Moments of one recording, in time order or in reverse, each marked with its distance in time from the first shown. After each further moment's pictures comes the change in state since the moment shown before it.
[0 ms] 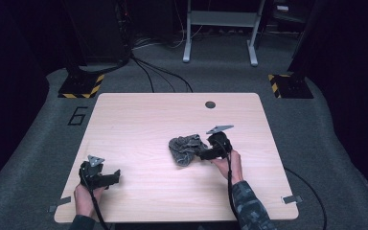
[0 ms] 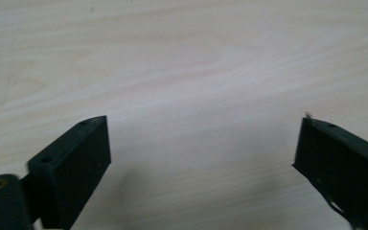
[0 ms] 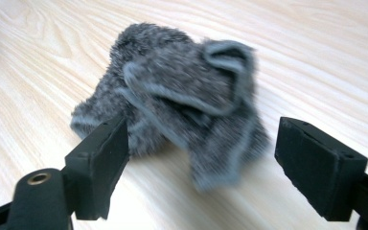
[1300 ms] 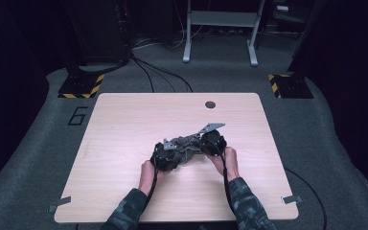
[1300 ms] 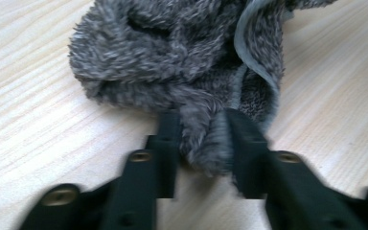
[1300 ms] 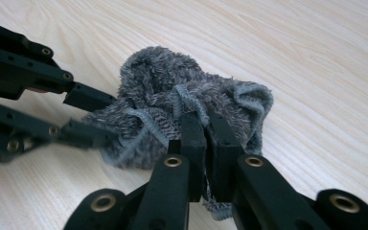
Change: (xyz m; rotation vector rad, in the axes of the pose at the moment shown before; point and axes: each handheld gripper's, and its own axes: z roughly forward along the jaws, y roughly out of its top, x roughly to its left) left arm -0.175 0.070 0.085 0.054 -0.365 0.323; right arm 0.018 0.018 0.007 -0.017 -0.047 -0.129
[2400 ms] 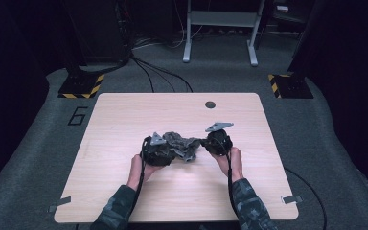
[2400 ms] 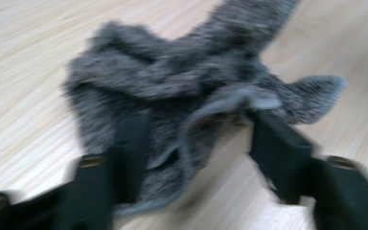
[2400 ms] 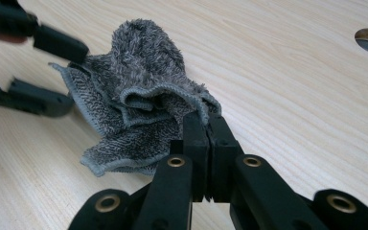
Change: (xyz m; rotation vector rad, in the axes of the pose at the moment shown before) left arm 0.020 0.007 -0.028 -0.081 -0.046 0.082; right arm -0.008 -0.005 -0.015 -0.037 -0.011 0.058
